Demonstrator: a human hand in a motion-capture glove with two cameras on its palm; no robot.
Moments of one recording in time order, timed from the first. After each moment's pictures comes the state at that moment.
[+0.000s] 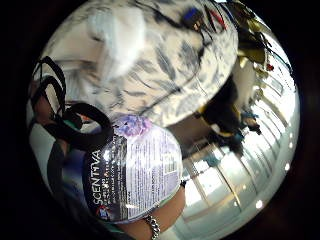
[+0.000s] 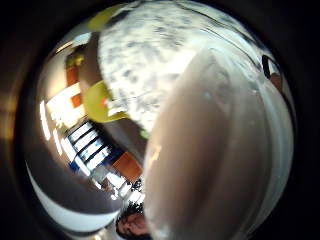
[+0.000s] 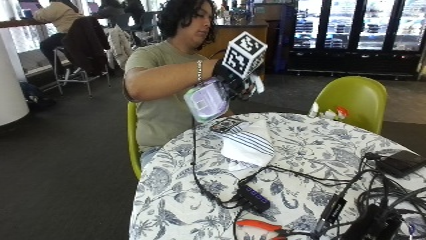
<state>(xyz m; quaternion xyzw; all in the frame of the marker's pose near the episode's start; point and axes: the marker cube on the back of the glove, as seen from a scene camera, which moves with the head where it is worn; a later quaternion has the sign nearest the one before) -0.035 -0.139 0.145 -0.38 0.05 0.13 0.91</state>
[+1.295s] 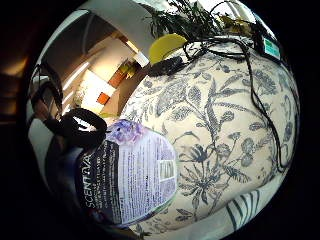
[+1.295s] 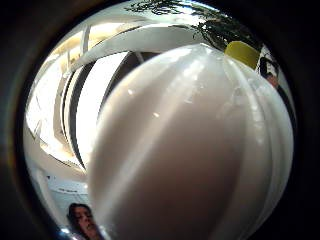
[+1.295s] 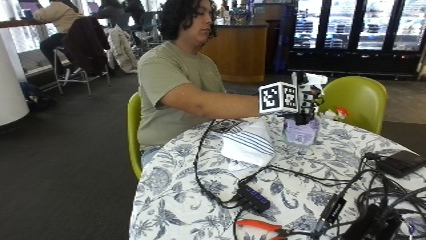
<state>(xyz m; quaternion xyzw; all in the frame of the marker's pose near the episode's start) -0.084 -0.295 0.299 0.12 -0.36 0.04 0.92</state>
